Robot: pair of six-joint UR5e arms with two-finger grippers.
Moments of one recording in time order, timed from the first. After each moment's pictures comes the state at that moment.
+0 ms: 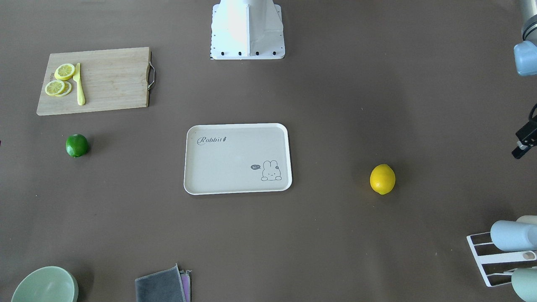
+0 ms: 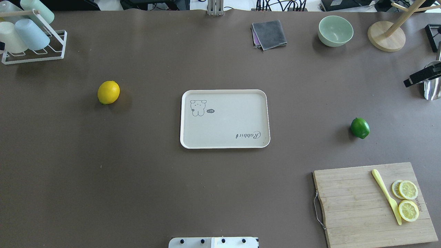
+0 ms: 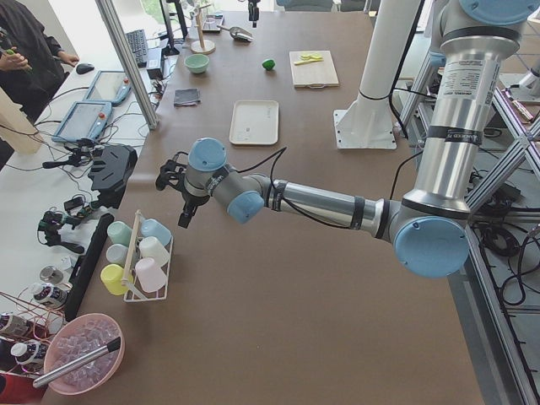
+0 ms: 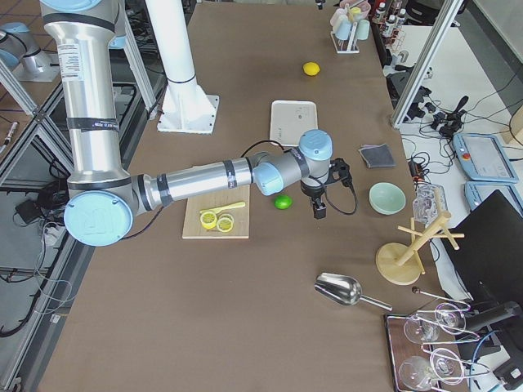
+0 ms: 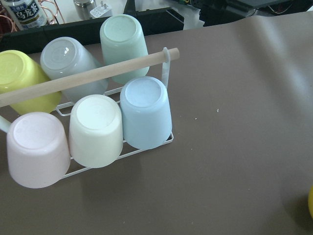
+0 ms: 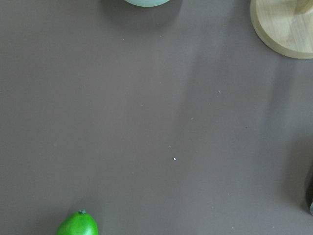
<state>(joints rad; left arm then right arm) -1.35 -1.73 -1.59 -2.16 -2.29 -0.47 1.26 -1.50 1.71 -1.26 2.31 0.28</state>
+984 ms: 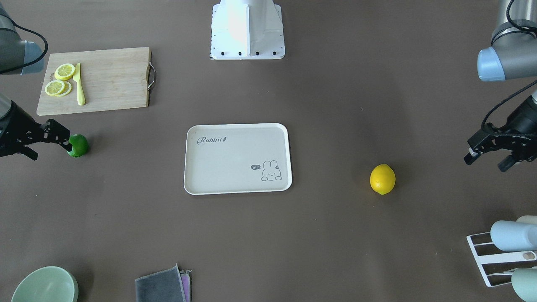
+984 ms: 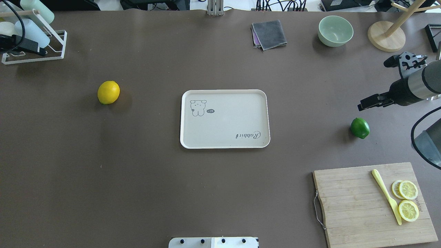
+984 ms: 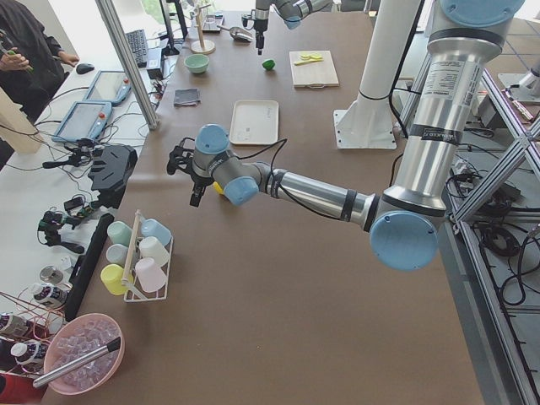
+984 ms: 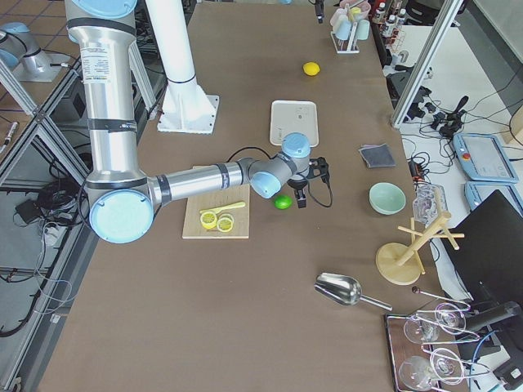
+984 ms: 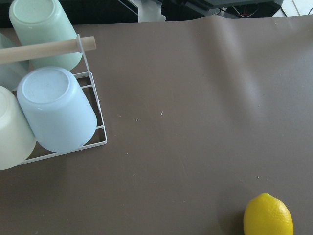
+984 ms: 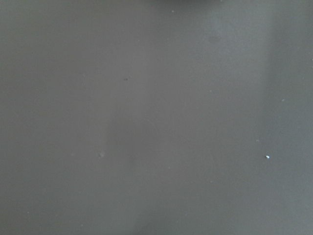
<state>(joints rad) -1.21 -1.79 -1.60 -2.20 -2.24 -0.71 1.00 -1.53 1.68 -1.02 2.20 0.69</state>
